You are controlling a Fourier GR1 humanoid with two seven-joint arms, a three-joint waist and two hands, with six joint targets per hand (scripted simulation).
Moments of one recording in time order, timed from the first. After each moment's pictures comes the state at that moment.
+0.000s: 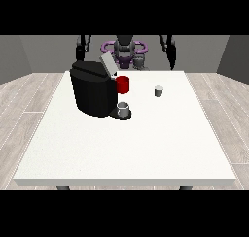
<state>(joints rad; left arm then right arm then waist) 0.02 0.14 -0.01 -1.58 0.01 0.01 0.02 0.01 -0.09 -0.02 -1.56 0.00 0.01 -0.03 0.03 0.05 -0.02</state>
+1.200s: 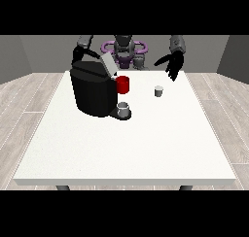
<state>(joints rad) -0.24 0.45 0.00 -1.33 -0.26 -0.20 -0.06 -0.11 -0.04 0.03 -1.55 0.16 -0.14 -0.01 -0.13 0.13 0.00</state>
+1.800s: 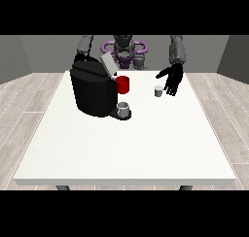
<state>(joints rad) -0.40 0.46 -0.02 -1.08 -0.43 -0.19 -0.10 -0.20 -0.03 0.02 -1.46 0.16 -0.14 0.01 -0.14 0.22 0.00</state>
